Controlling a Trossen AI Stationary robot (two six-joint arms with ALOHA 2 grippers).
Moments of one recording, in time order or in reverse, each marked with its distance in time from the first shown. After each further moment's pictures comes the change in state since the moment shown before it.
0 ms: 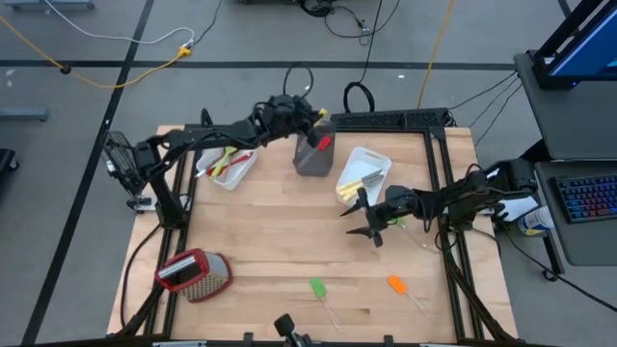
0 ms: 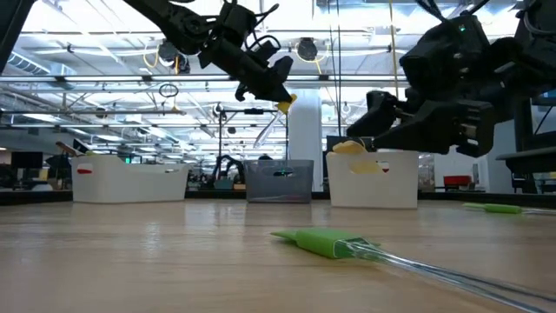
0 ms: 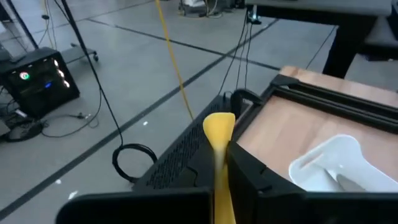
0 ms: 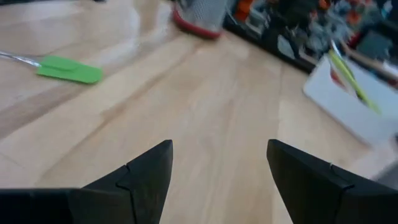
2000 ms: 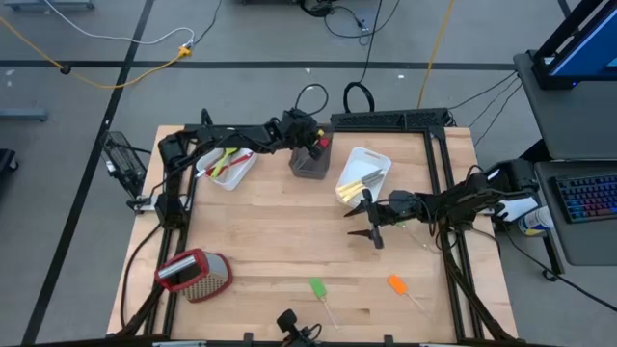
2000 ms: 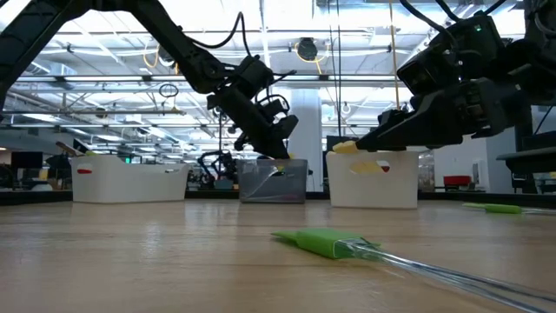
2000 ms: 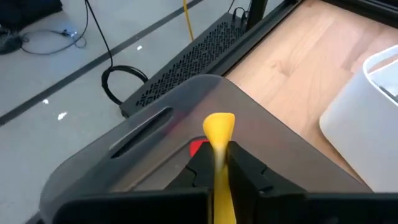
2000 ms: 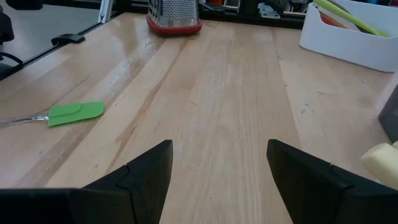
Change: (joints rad) left arm 0.032 0.225 0.002 -0.077 0.039 -0.120; right arm 0.047 -0.001 -0.058 -0.001 0.106 0.388
